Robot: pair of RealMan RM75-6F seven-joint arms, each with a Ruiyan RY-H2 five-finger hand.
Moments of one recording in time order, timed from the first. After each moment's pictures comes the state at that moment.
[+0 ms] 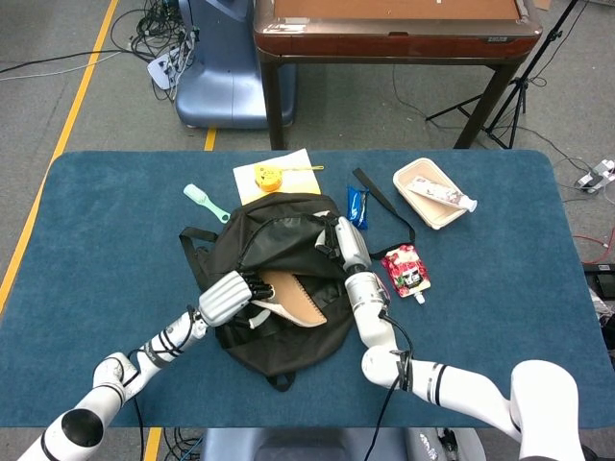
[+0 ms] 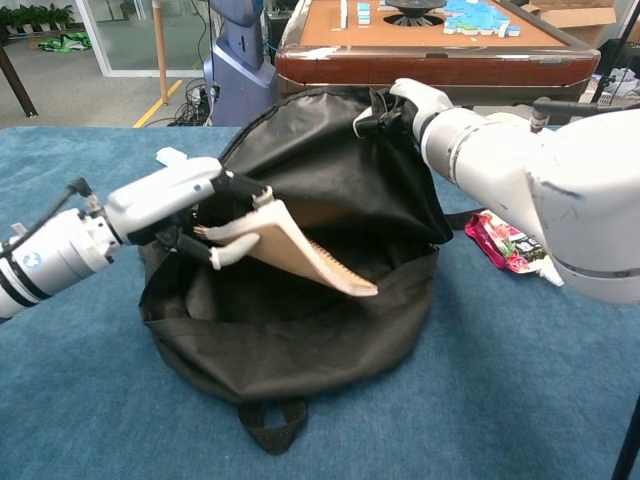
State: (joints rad) left arm -0.78 -2.01 0.12 -0.35 1.73 1.53 -0.87; right arm 0.88 -1.85 0.58 -1.36 -0.64 0.96 -0.03
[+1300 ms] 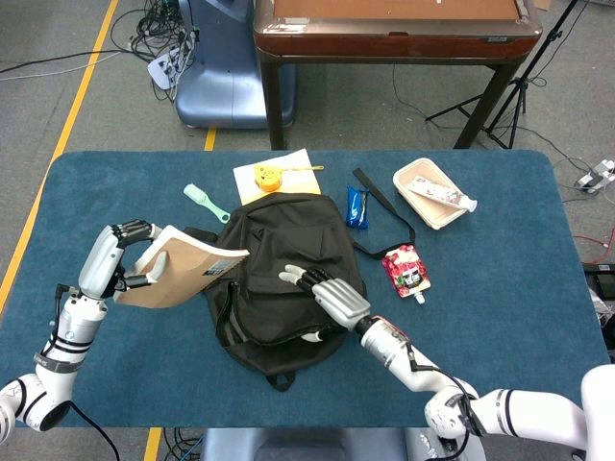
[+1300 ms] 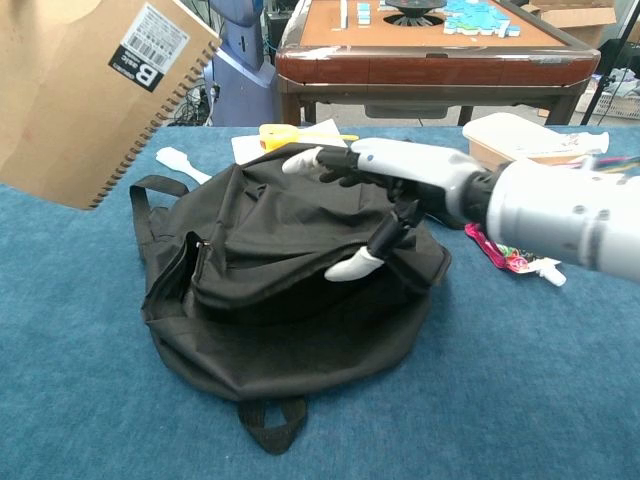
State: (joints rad) left arm -0.64 -1.30 -0.11 -1.36 1.55 1.55 -0.74; right arm 0.75 -1.51 0.21 -1.71 -1.23 0.80 0.03
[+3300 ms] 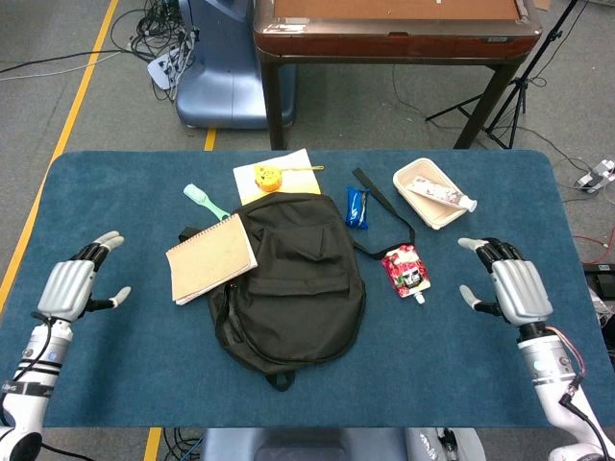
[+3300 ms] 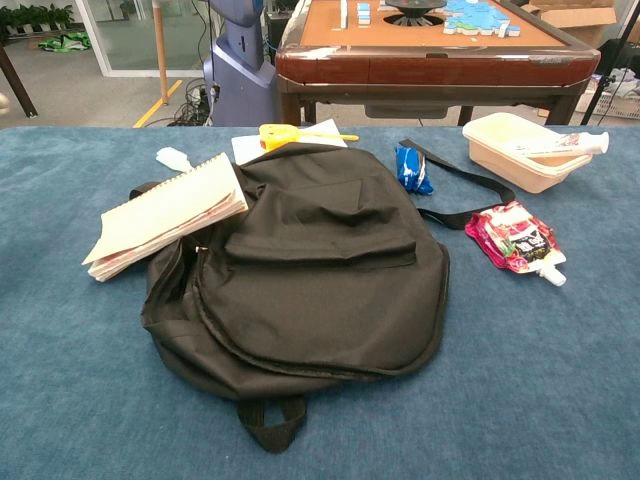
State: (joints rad) left arm -0.44 -1.20 -0.07 -1.51 1.24 1.28 -0.05; right arm 0.35 -1.08 0.10 -1.82 -1.27 1.29 -0.07
